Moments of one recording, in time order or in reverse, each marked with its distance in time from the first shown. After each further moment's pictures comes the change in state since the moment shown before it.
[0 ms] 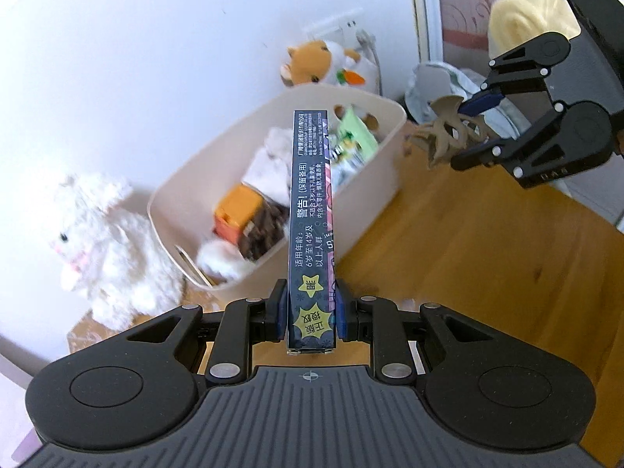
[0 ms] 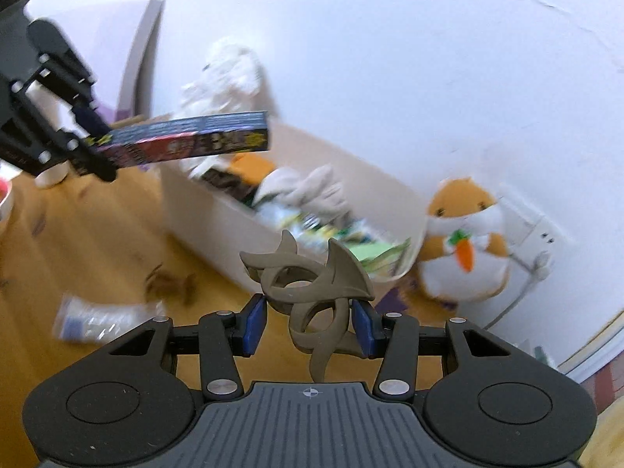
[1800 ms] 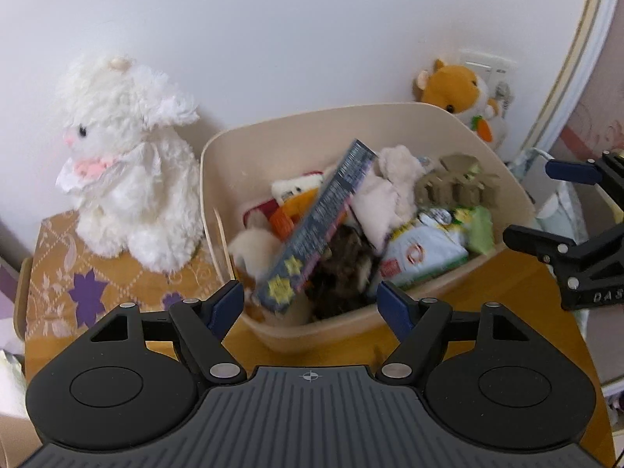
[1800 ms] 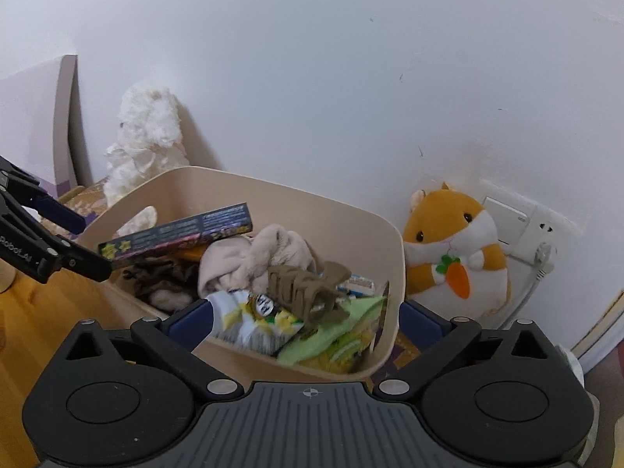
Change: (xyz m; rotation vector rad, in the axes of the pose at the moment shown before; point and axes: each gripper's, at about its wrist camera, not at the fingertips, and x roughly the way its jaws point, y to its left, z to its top) left arm 0.069 0.072 0.015 -0.488 0.028 -0.004; right arm 0.056 -0.023 0.043 0.219 -0.021 -0.044
